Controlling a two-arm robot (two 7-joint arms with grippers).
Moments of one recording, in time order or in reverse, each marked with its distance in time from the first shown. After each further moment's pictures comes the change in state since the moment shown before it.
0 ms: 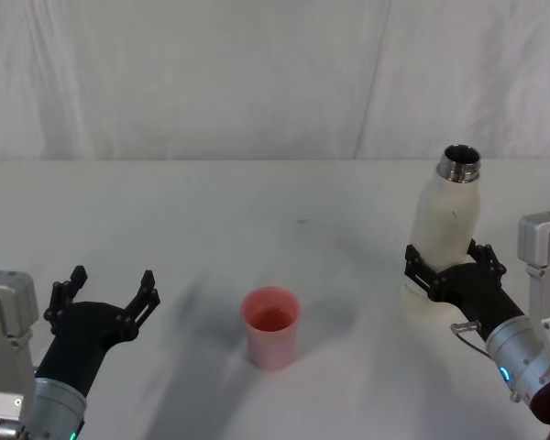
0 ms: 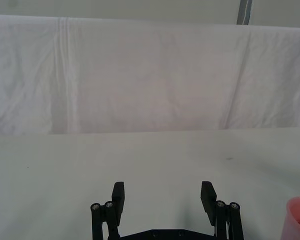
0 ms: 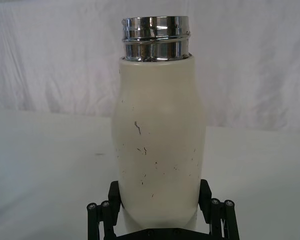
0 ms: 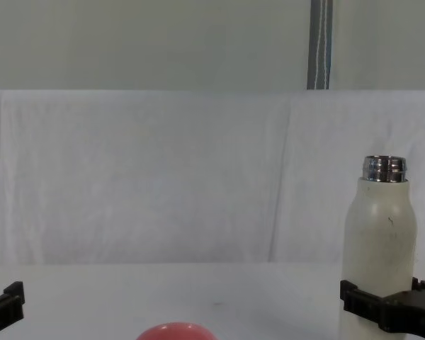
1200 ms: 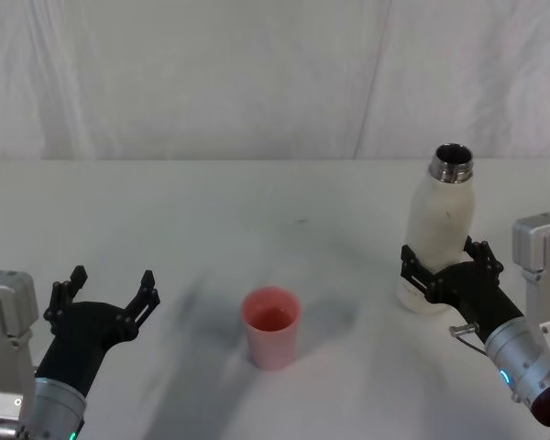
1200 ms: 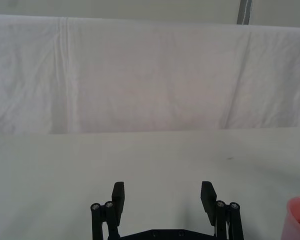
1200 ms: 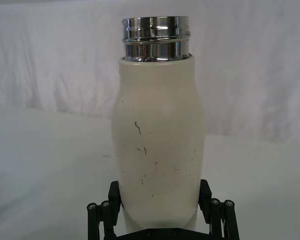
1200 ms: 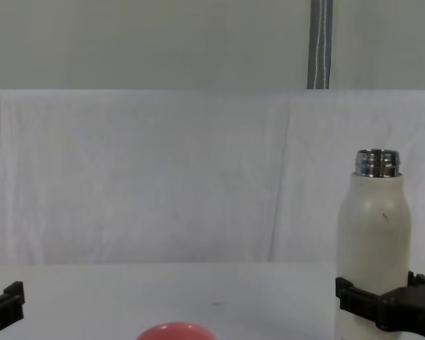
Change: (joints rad) left arm 0.000 0.000 0.000 0.000 0.000 0.000 0.000; right arm -0.010 0.020 -0.019 -0.020 -0.023 -0.026 0.007
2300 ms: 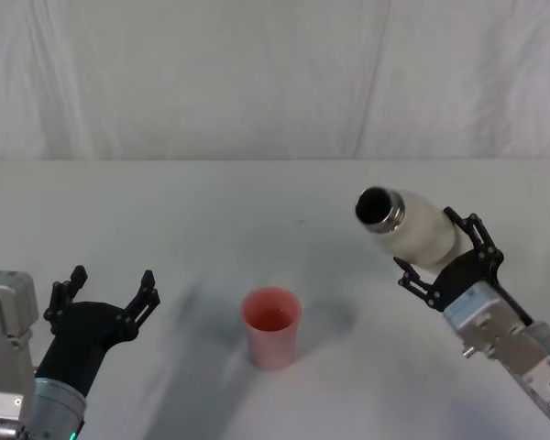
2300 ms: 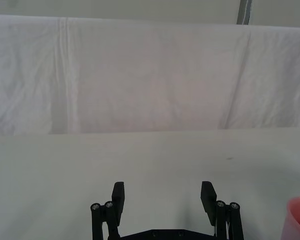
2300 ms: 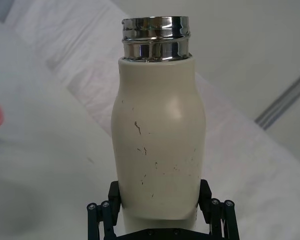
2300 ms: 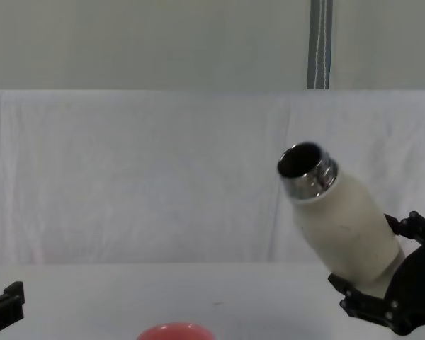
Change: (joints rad) left arm 0.000 0.000 0.000 0.000 0.000 0.000 0.000; right arm -0.010 0.173 -0.108 -0.040 -0.535 -0.302 -0.115
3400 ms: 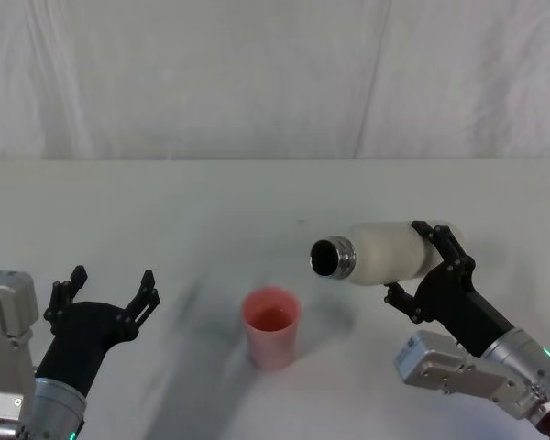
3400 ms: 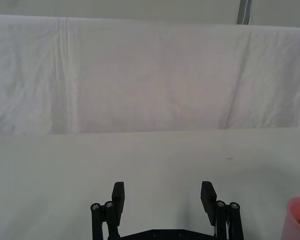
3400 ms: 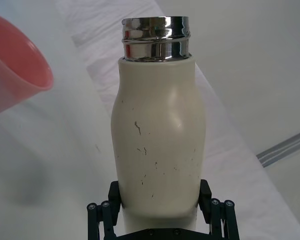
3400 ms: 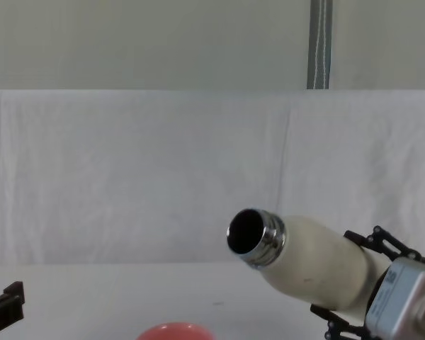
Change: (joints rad) left arm 0.000 0.000 0.000 0.000 0.000 0.000 0.000; right arm 0.061 0.056 -0.115 0.068 -0.284 -0.012 -0.130
